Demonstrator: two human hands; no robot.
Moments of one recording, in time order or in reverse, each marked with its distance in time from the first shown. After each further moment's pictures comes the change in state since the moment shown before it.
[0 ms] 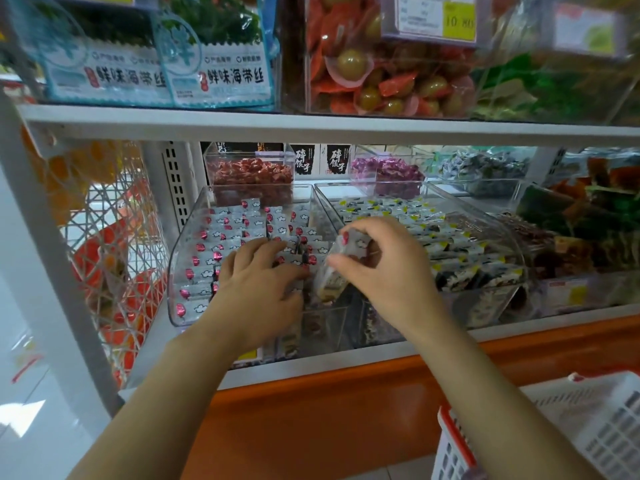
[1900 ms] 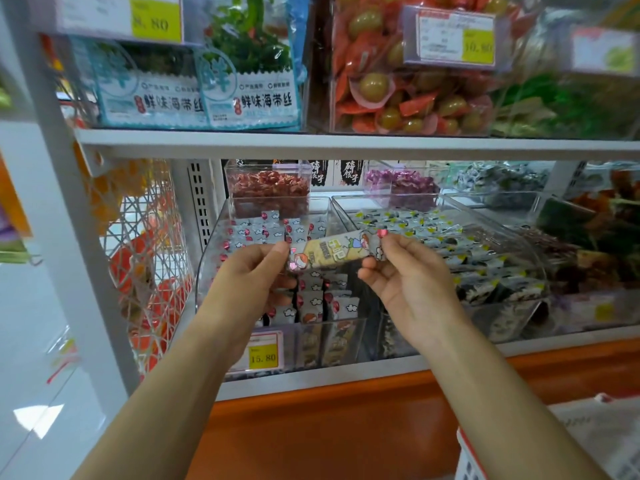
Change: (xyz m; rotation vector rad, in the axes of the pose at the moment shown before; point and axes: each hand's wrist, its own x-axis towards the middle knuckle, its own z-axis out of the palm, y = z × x) left_hand -0.013 0.004 -0.033 -1.249 0.215 -0.390; right_hand 0.006 -0.012 0.005 1.285 0.140 0.644
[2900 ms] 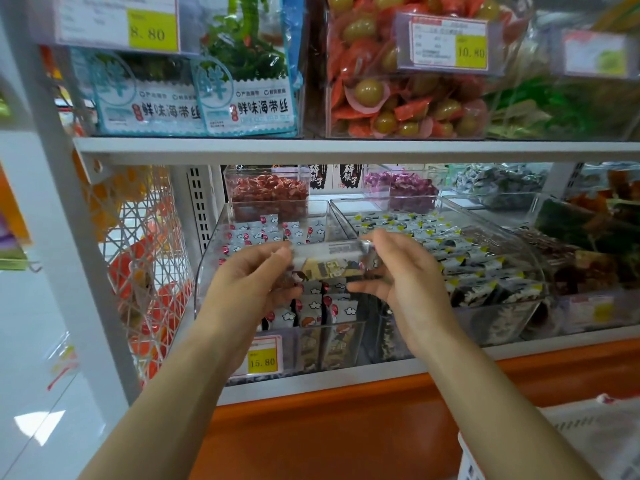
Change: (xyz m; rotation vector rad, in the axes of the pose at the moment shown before) left_hand -0.007 0.006 0.002 -0.172 -0.046 0.004; right_hand -0.003 0.004 -0.006 -0.391 -0.125 -0.203
